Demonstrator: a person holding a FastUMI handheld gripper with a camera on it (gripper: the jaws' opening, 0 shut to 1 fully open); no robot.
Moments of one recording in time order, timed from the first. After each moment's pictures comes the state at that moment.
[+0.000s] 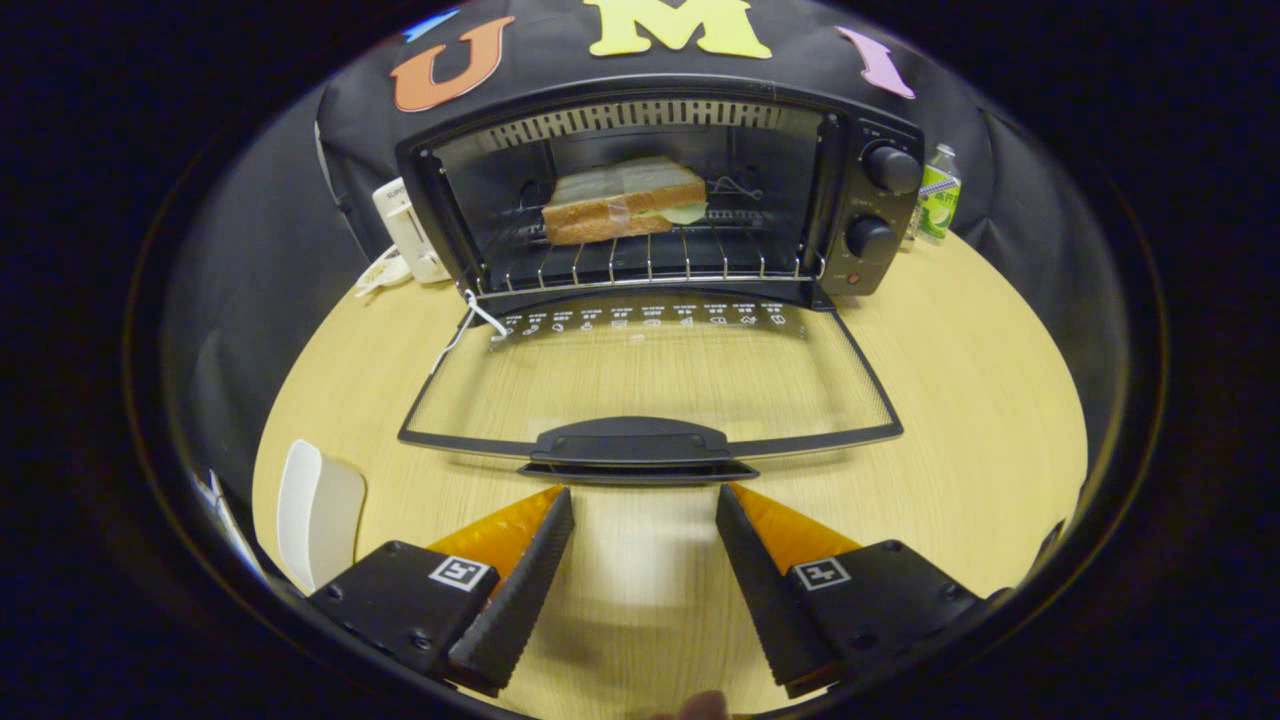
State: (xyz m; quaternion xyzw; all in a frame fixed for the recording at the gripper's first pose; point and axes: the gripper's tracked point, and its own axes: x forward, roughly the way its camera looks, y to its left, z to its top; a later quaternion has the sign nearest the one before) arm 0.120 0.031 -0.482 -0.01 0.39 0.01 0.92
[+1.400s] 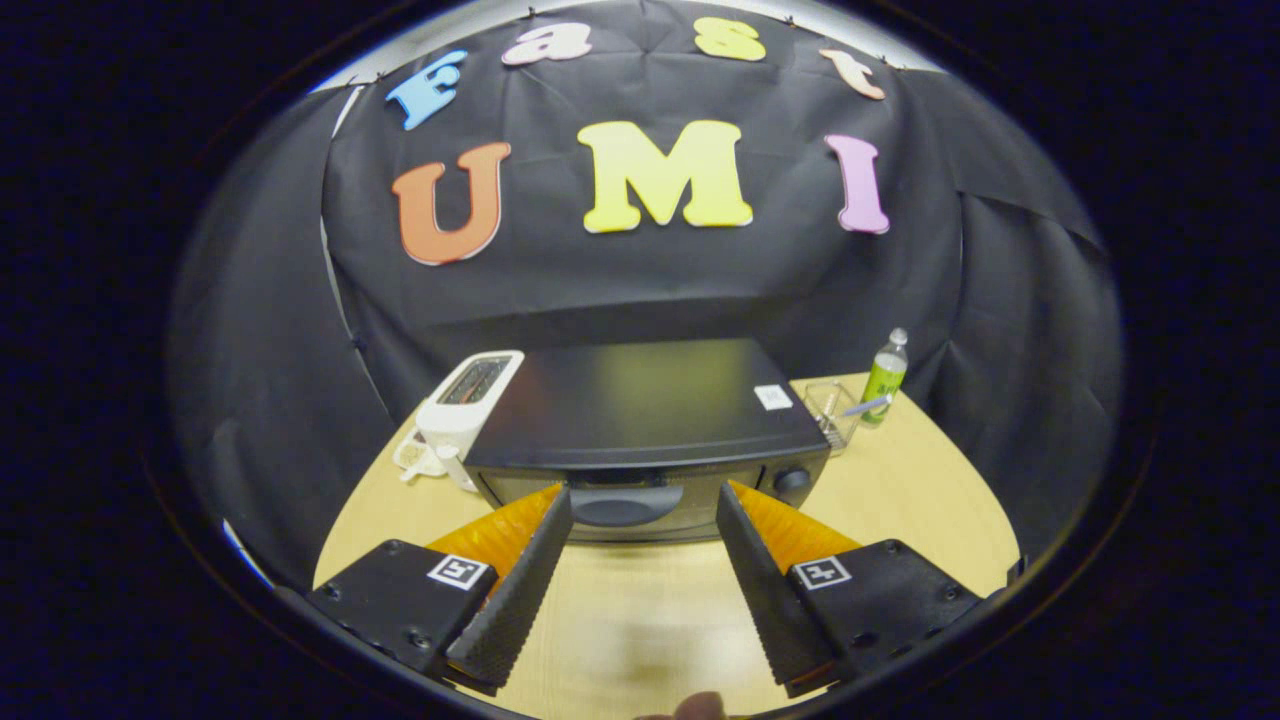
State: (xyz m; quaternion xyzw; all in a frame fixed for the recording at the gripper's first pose) arm 0.117 0.027 -0.207 -0.01 0.17 0.00 0.99
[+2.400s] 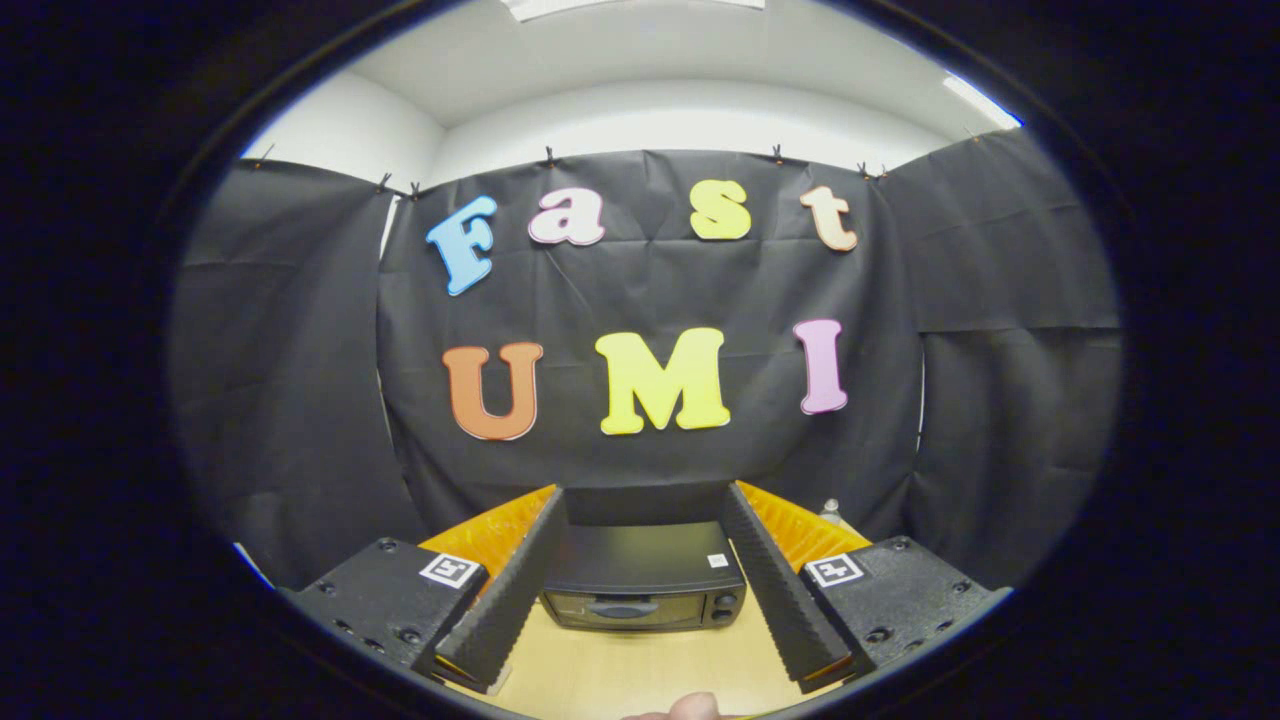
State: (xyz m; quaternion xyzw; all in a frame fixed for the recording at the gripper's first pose) arm -0.041 0.030 0.014 -0.01 -0.04 0.03 1.00
